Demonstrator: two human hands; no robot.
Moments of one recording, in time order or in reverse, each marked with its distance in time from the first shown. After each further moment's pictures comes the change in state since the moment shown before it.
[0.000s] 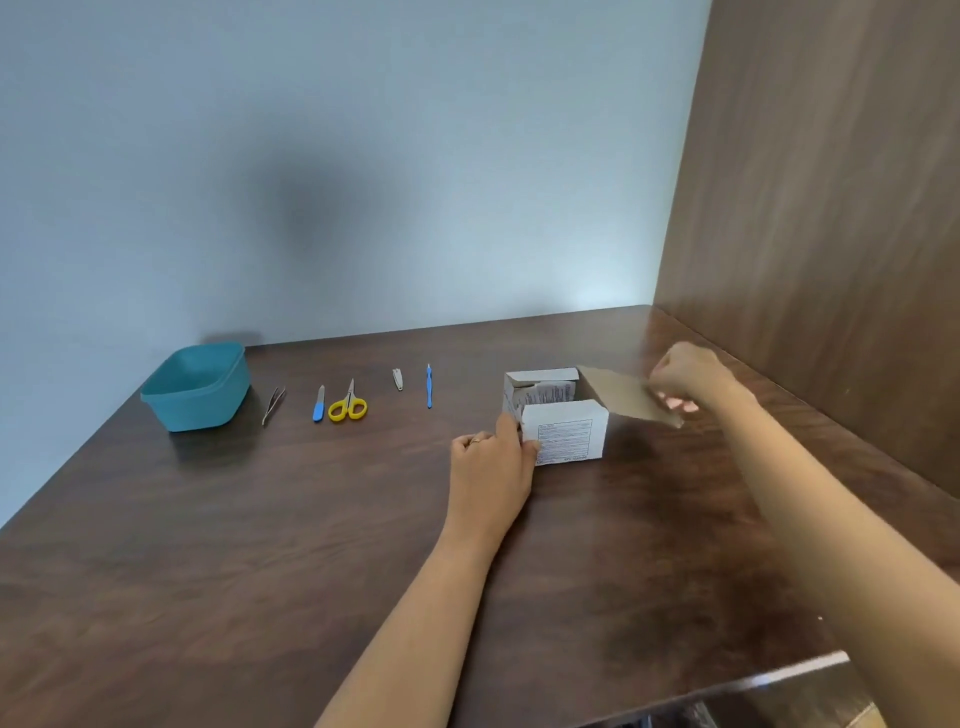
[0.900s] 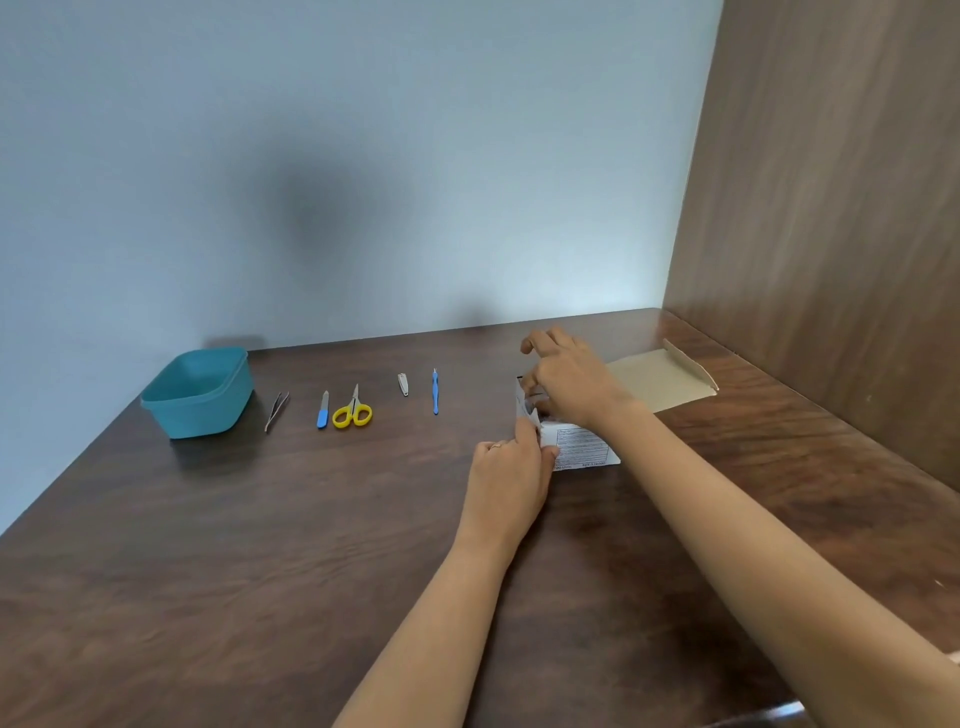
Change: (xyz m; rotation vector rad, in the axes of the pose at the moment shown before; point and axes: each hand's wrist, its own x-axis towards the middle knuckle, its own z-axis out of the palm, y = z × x) left_hand 0.007 0.000 0.009 0.049 0.144 0.156; right_hand -0.025 -0.090 0.065 -0.488 0.193 -0.927
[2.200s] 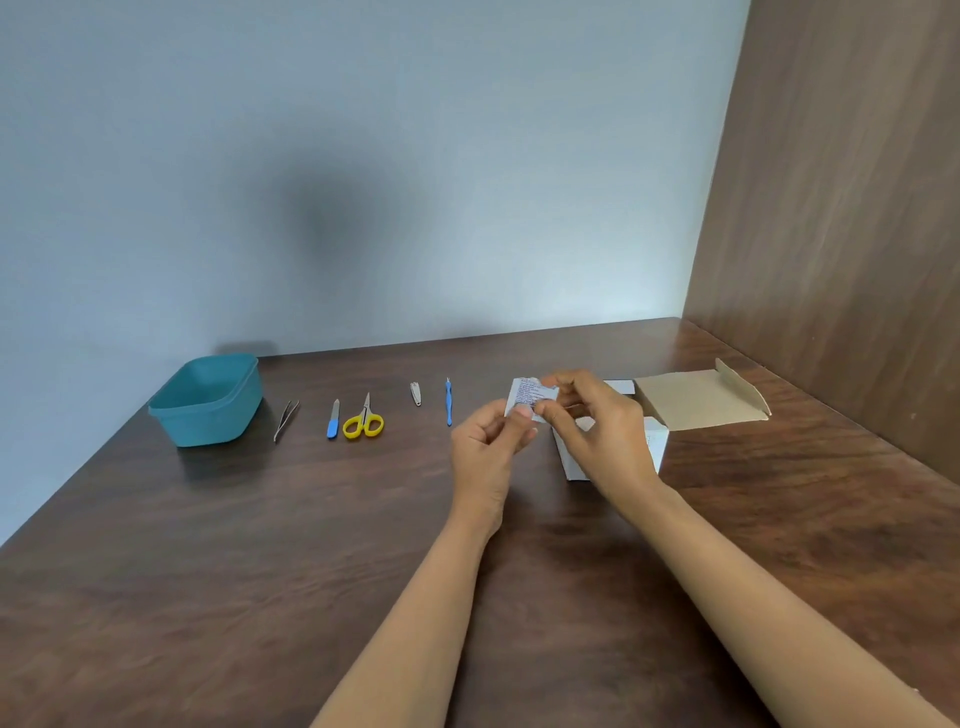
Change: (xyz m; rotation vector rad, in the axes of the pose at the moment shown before) left_hand 0.025 -0.021 -0.021 -1.407 0.077 -0.699; right_hand -0.040 -0.035 0.023 0.767 0.658 0.183
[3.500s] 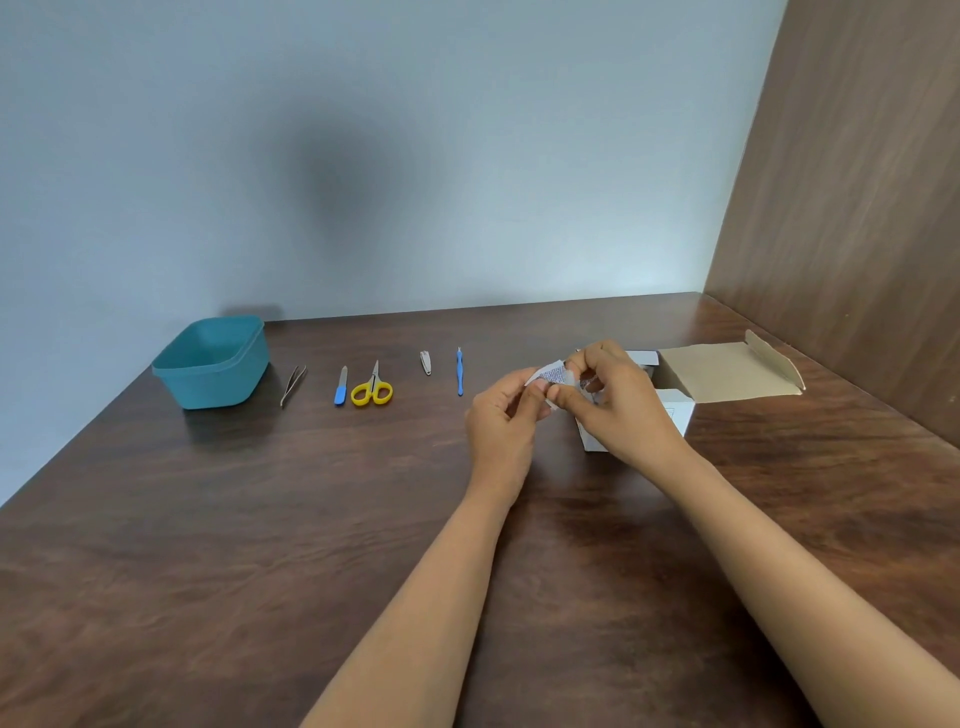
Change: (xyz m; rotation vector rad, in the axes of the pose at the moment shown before) left_hand 0.009 -0.019 -0.003 0.194 0.016 0.146; right_hand 0.010 0.004 -0.002 -0.022 -0.248 0.126
